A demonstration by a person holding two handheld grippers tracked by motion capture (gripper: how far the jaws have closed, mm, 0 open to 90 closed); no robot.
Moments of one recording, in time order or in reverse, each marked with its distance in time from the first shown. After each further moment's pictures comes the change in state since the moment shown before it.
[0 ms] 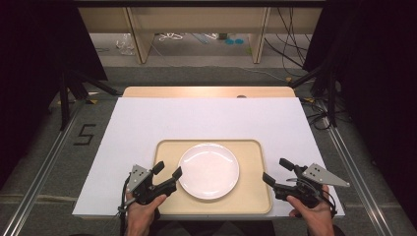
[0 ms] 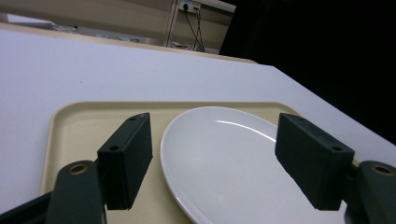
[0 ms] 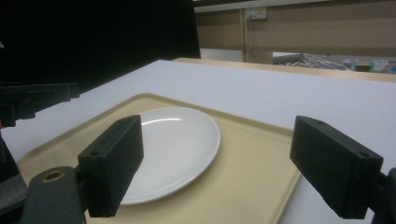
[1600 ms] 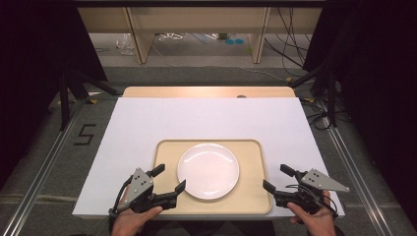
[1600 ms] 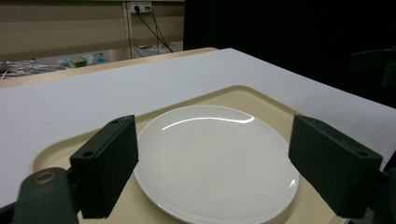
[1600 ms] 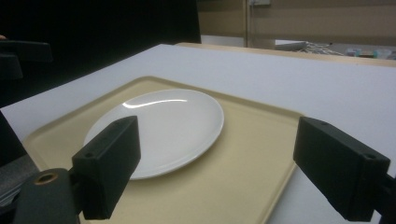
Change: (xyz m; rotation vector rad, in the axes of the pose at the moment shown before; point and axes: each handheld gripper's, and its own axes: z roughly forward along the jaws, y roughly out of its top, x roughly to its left) left arm -0.021 0.022 -0.029 0.035 -0.149 0.221; right arm 0.005 -0.009 -0.007 0.049 0.000 -0.024
